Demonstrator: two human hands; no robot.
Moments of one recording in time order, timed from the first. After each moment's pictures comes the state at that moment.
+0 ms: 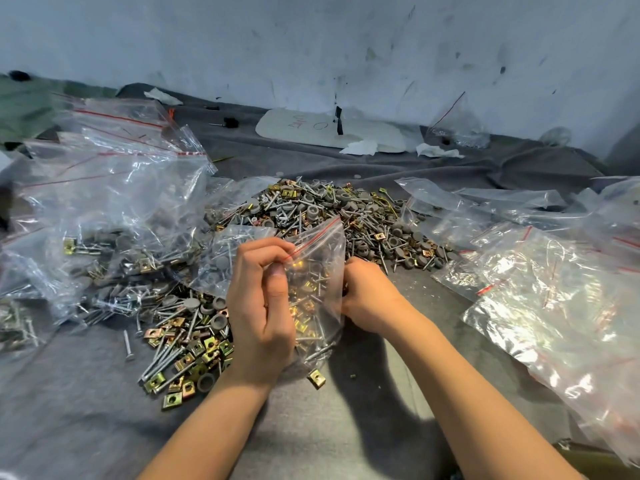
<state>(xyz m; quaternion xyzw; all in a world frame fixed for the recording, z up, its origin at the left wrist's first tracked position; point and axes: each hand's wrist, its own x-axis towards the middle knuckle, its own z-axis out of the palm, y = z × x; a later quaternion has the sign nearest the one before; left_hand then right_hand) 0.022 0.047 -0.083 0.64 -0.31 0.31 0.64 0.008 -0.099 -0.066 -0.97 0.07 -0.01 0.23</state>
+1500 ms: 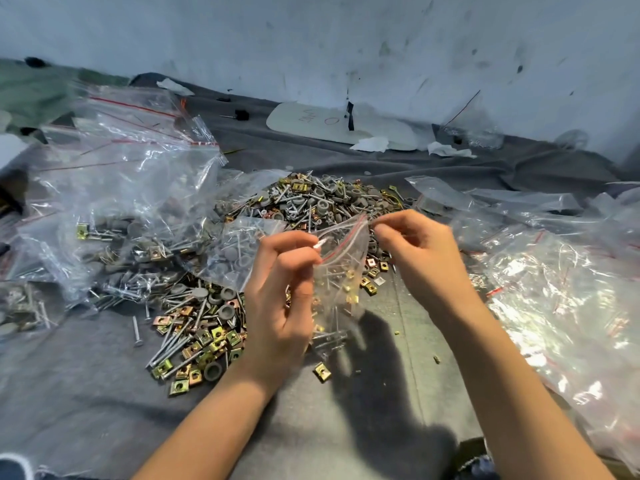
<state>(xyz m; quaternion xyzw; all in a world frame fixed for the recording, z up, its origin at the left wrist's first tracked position) 0.018 0.046 -0.083 0.63 -0.37 0.28 0.62 -0.019 -0.115 -0.023 -0.84 0.13 -0.23 0.47</state>
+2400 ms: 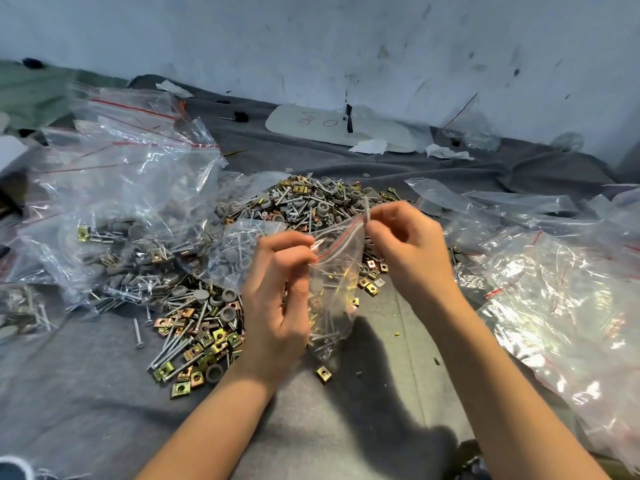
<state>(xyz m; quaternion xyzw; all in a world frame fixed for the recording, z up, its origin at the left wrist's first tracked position) 0.022 0.048 -0.086 0.63 -0.35 0.28 0.63 -0.008 -0.104 -0.022 -0.81 0.07 -0.27 0.52</state>
